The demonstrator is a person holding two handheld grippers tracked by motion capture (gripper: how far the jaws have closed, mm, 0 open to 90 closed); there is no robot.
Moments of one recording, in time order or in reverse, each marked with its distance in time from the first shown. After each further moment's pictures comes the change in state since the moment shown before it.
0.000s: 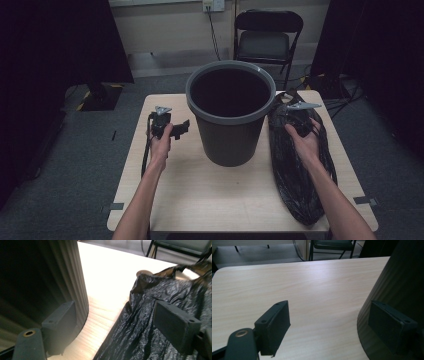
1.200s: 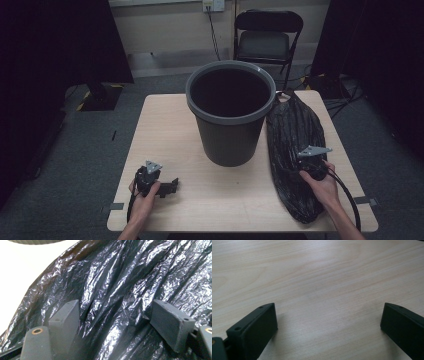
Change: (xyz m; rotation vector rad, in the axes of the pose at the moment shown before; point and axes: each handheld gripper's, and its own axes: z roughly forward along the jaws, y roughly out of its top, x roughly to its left) left arm 0.005 -0.154 -0.079 0.215 0.013 0.108; right arm -0.005 -0.132 -0.032 0.178 0.082 -0.117
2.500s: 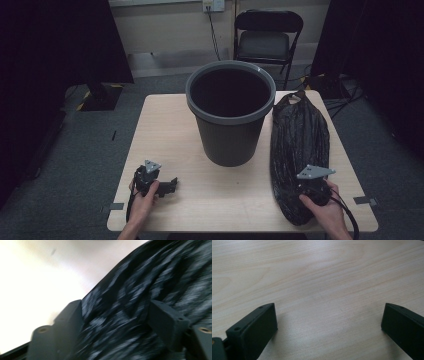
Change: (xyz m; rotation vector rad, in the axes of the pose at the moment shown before) left arm 0.005 0.000 0.001 -0.002 0.000 -0.005; right arm 0.067 -0.013 -0.057 -0.004 0.045 -0.070
